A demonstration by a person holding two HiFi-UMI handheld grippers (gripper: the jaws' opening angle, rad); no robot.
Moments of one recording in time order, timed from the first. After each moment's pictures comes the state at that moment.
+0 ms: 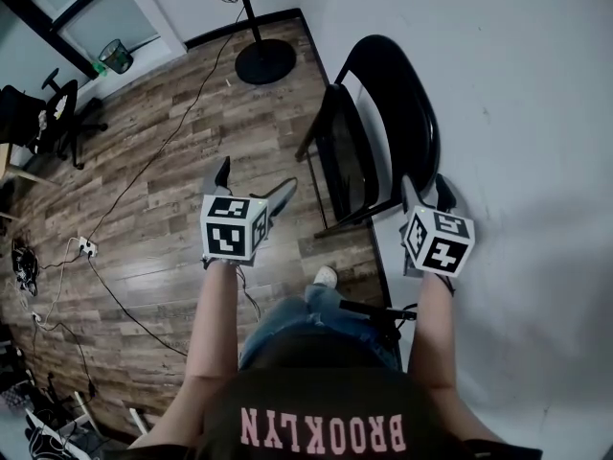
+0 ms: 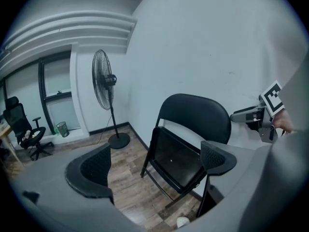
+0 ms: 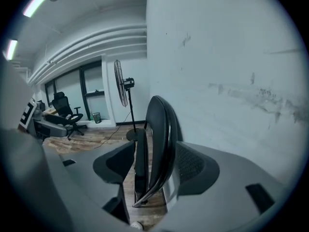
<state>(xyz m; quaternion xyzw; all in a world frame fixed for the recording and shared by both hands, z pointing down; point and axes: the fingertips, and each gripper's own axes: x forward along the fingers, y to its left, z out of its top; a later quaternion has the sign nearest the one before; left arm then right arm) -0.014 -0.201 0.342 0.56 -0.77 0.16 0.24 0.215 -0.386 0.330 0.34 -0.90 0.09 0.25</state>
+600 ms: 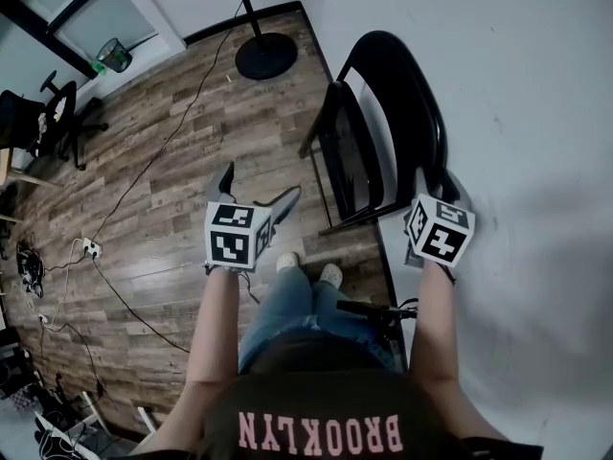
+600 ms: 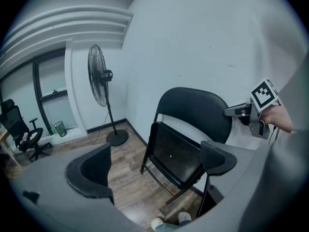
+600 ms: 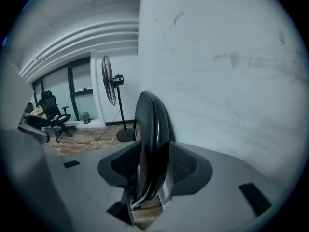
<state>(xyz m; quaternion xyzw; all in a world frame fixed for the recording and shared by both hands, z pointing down) -0.016 -0.207 0.359 0.57 -0.76 0.18 0.25 0.209 -0.421 0.351 0.40 -0.88 0.10 0.26</state>
